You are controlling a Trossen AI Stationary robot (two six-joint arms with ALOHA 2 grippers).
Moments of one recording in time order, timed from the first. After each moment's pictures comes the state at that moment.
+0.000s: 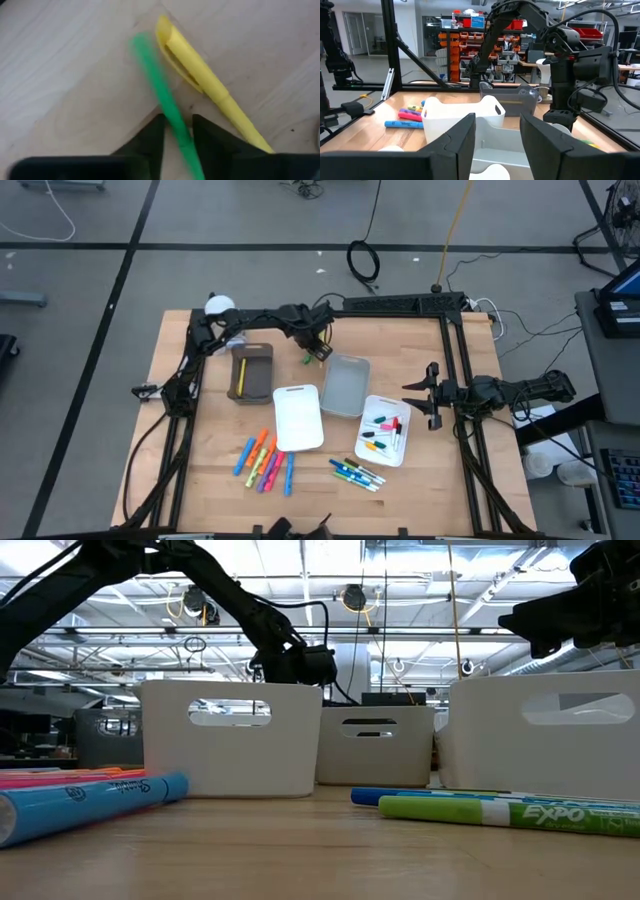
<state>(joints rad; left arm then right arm) 0.51 2.20 1.62 -0.77 0.00 -0.33 0.19 0.02 0.02 0.07 0.23 -0.04</state>
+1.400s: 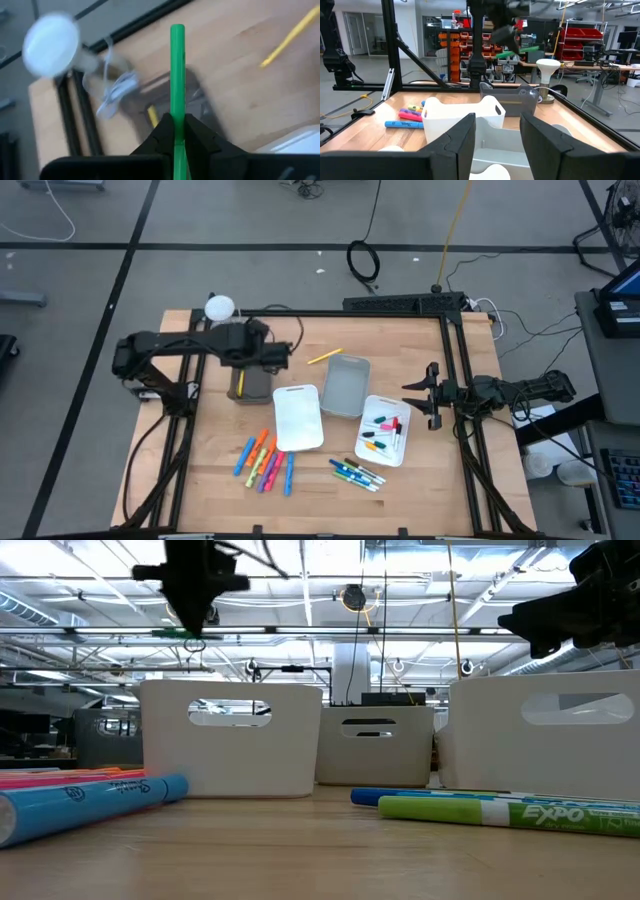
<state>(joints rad) 0.10 1.57 1.51 -1.56 -0.55 -1.06 0.19 0.02 0.02 0.07 0.23 -0.04</state>
